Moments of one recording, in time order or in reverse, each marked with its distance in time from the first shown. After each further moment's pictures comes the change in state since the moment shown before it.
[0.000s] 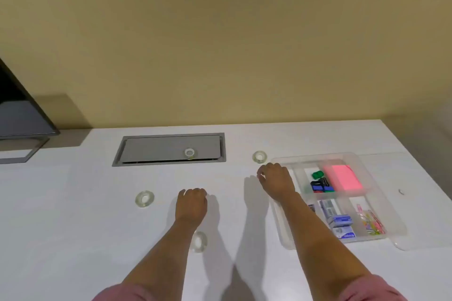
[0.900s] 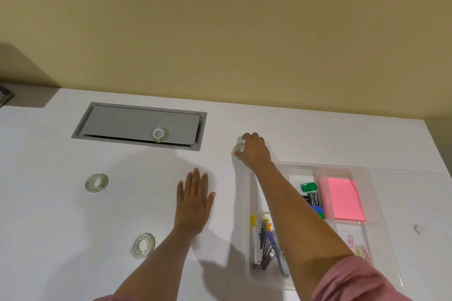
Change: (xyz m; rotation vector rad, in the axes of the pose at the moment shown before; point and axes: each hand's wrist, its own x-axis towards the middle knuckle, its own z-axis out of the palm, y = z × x) left_hand 0.036 0.100 0.091 -0.027 -0.042 -0.158; right_hand 0.133 0.049 0.017 0.298 -0.241 0.019
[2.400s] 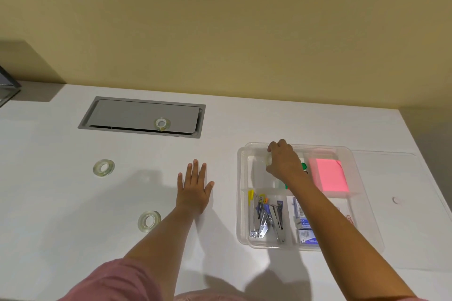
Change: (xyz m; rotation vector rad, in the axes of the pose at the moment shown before) left_hand -0.016 -0.006 -0.003 -0.035 -0.075 0.008; right_hand -0.100 0.053 -0.027 -0.256 0.023 0.028
